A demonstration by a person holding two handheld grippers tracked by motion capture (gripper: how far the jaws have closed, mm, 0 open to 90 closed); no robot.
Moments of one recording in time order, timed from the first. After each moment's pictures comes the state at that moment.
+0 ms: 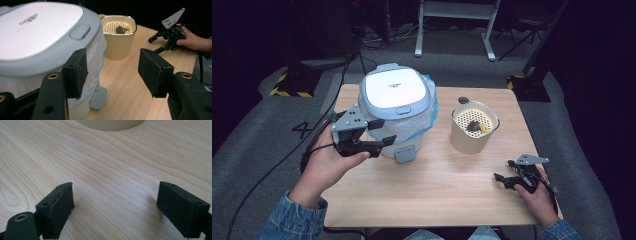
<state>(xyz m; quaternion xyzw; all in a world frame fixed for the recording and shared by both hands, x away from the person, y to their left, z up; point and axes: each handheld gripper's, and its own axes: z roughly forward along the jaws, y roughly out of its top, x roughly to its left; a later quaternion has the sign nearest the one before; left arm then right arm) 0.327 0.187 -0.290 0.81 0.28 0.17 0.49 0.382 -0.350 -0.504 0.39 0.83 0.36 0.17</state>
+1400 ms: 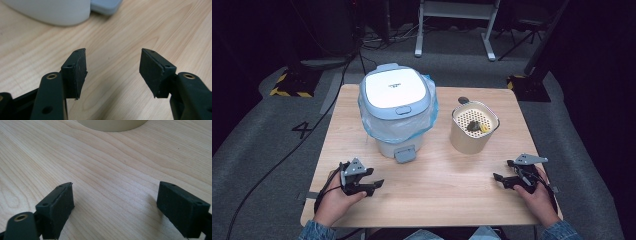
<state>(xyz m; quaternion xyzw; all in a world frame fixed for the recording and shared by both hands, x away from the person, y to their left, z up) 0.323 0.214 -0.487 0.84 0.38 0.10 0.39 0.383 -0.348 -0.504 0.38 0.83 0.36 0.17</state>
